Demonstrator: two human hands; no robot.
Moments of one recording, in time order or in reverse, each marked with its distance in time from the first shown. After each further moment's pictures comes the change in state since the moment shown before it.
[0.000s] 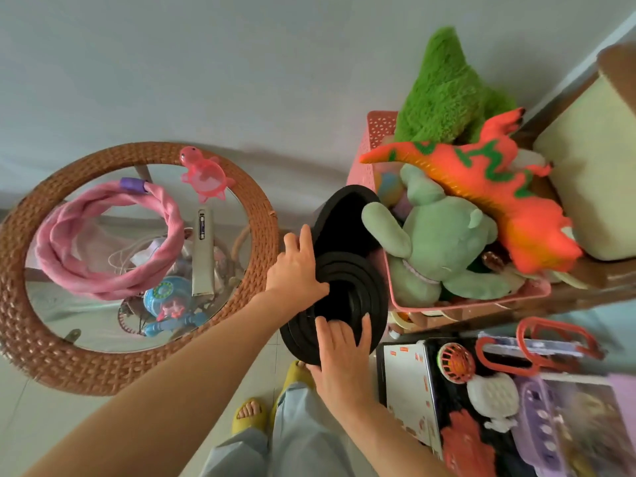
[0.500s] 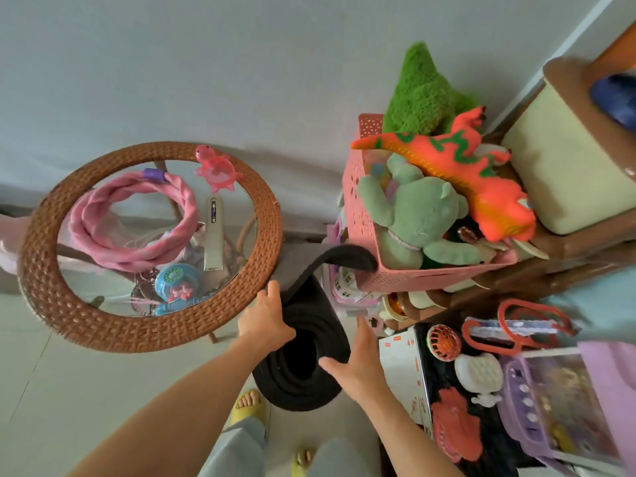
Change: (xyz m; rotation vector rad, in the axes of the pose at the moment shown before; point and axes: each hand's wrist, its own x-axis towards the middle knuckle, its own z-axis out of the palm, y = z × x) left_hand -0.108 -0.056 0.060 -0.043 -0.066 -0.192; right_hand -0.076 0.011 -0.020 0.647 -0.341 0.536
